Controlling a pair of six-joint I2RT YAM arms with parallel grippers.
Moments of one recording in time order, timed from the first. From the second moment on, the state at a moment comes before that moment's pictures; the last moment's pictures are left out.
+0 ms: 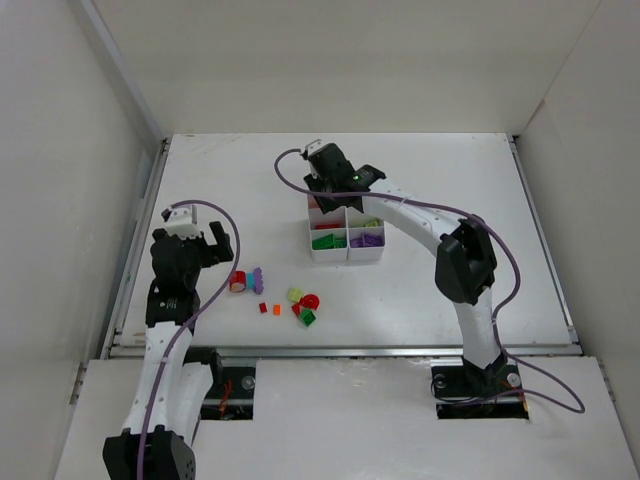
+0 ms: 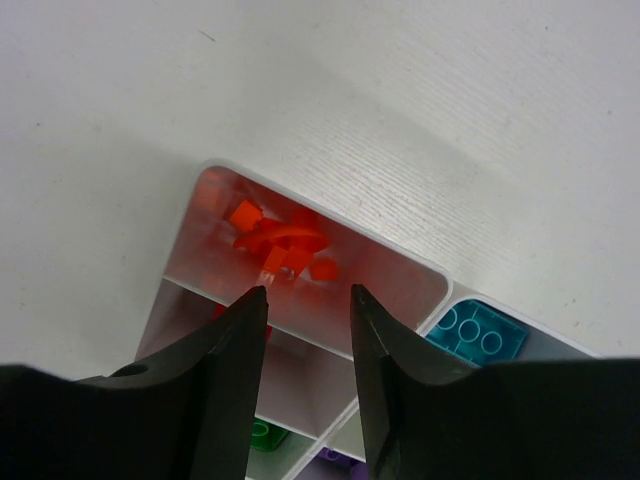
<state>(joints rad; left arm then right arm) 0.08 0.67 0.45 -0.09 0.08 -0.11 0.74 2.09 1.90 -0.63 0.26 0.05</state>
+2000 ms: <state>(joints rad) 0.08 0.66 0.45 -0.09 0.10 -0.07 1.07 2.12 1.62 -0.59 0.00 0.02</state>
